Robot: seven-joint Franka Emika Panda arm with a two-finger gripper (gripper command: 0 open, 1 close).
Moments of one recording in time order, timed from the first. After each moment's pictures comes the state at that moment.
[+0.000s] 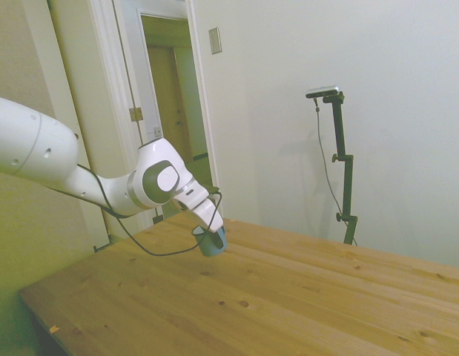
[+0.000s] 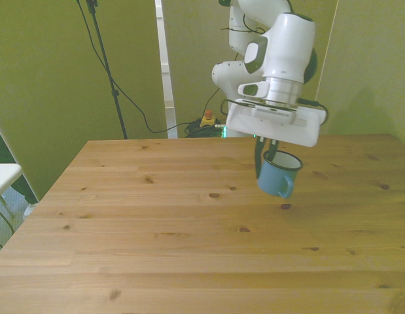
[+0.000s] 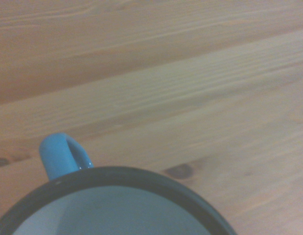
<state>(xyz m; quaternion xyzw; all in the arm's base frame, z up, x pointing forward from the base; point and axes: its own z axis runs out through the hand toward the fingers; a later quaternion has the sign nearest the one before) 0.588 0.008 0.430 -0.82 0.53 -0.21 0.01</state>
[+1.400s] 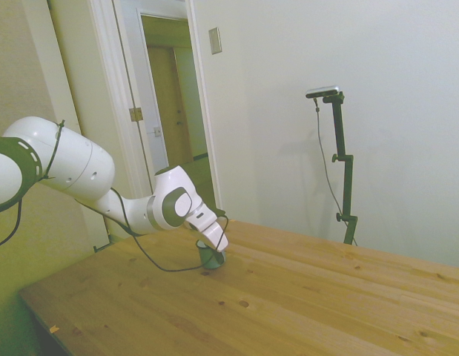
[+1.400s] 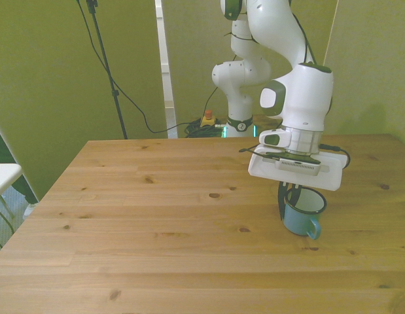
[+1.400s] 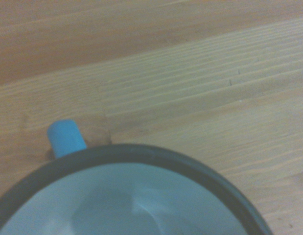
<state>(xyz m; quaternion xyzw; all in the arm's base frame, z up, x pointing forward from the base) 0.628 0.026 0.348 -0.83 0.52 -0.18 0.02</state>
